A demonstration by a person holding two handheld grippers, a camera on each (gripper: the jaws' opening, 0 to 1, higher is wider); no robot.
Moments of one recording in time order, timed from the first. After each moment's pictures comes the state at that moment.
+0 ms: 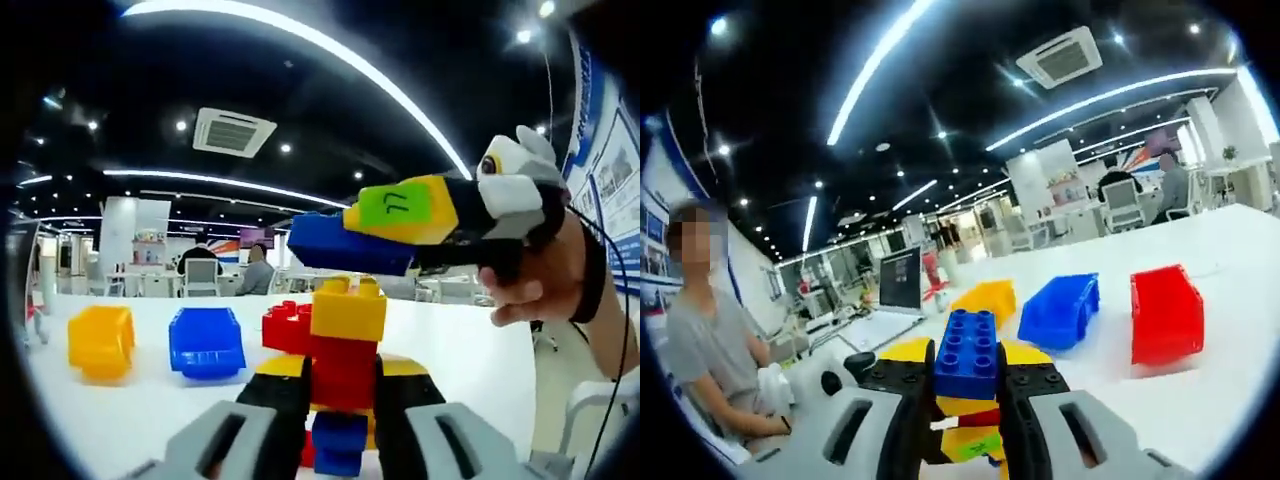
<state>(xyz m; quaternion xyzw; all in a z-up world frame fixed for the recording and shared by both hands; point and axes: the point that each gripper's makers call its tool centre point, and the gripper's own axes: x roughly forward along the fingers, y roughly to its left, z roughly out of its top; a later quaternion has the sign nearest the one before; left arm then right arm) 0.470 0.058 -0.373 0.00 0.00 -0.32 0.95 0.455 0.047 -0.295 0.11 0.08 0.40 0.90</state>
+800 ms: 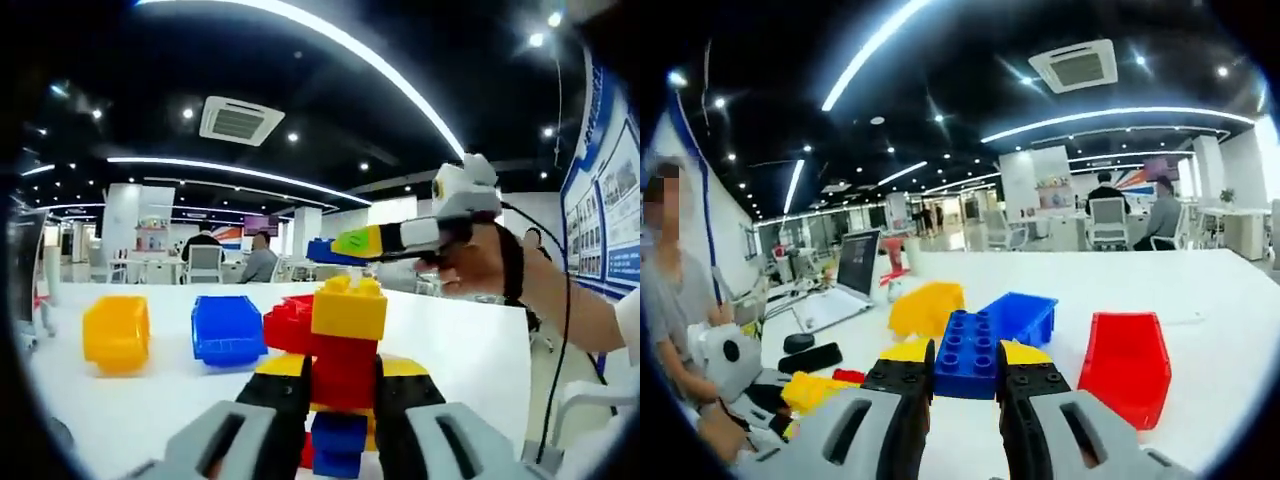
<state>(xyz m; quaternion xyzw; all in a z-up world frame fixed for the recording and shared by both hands) 0.465 0.098 -0.372 -0.02 0.03 -0.32 0.95 0.571 0.039 -0.313 0.02 0.11 0.37 0.92</state>
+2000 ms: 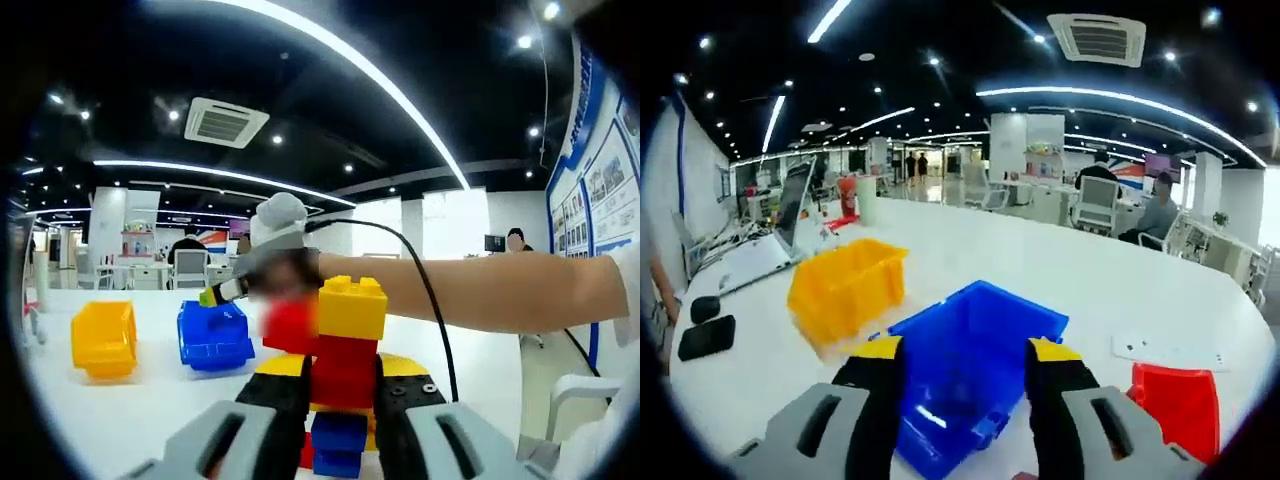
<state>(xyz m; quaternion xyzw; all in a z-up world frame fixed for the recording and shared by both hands) 0.456 0.088 -0.372 -0.01 0.02 -0.34 0.94 0.715 0.111 -0.376 -0.09 0.14 0.33 0.93</state>
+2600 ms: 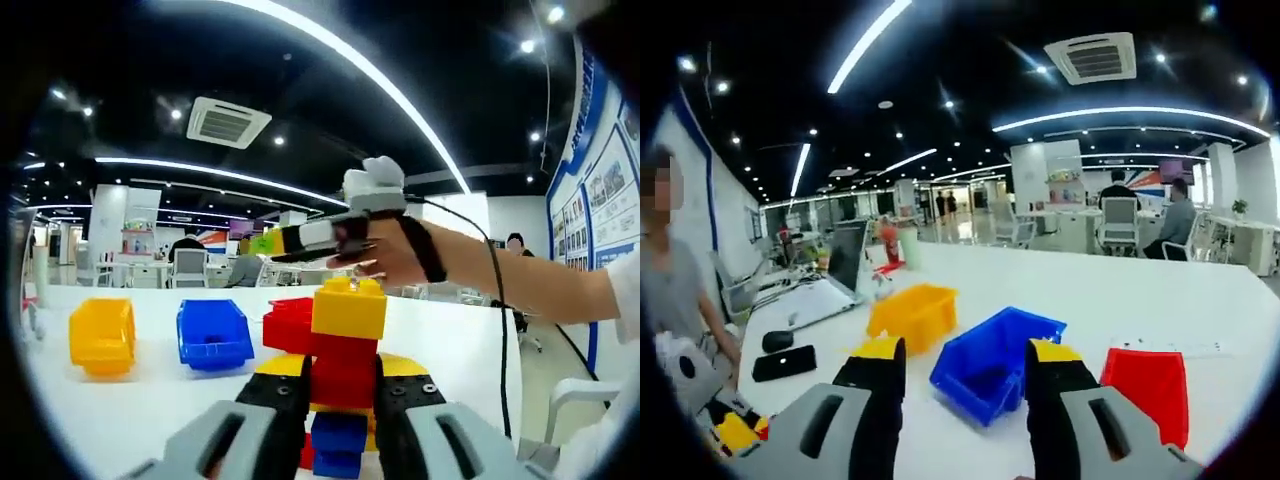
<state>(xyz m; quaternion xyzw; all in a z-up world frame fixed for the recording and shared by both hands) 0.460 0.090 -0.372 -0.02 0.01 -0.35 0.94 0.589 0.063 -0.299 -0.01 0.10 0.41 0.91</state>
